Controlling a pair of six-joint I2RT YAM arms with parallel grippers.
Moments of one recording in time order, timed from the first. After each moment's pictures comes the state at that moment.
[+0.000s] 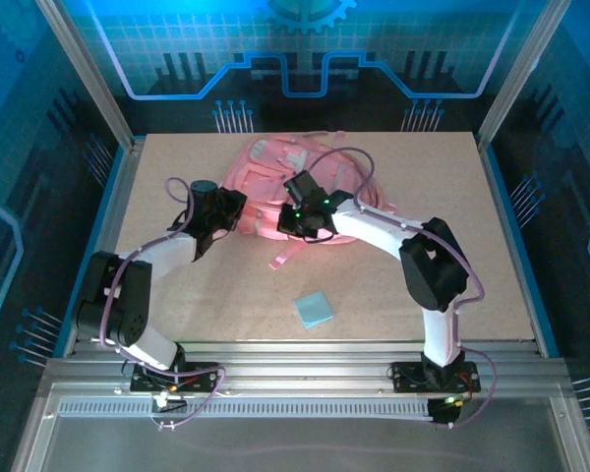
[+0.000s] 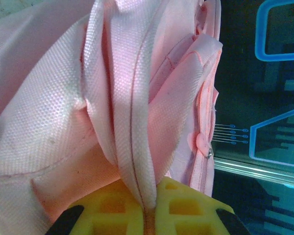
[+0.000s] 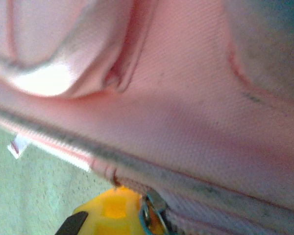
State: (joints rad) left arm -0.17 1.57 0.80 0.28 0.17 -1.32; right arm 0.70 1.95 1.50 -0.50 -0.15 0.81
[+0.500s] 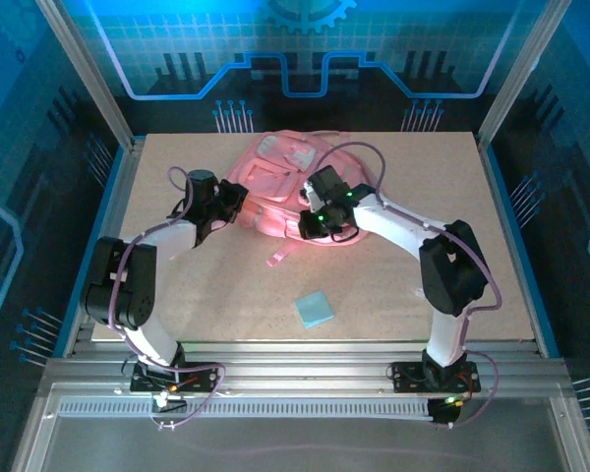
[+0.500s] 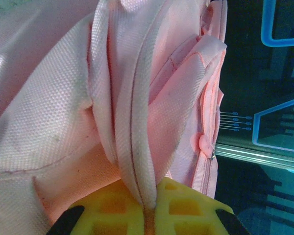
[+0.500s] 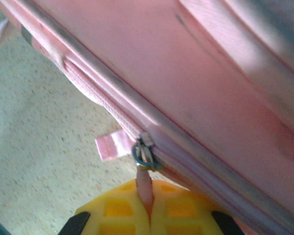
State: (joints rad) left arm -0.13 1.67 0.91 0.24 0.30 -1.25; right arm 0.59 1.86 1.42 -0.66 -0.25 0.37
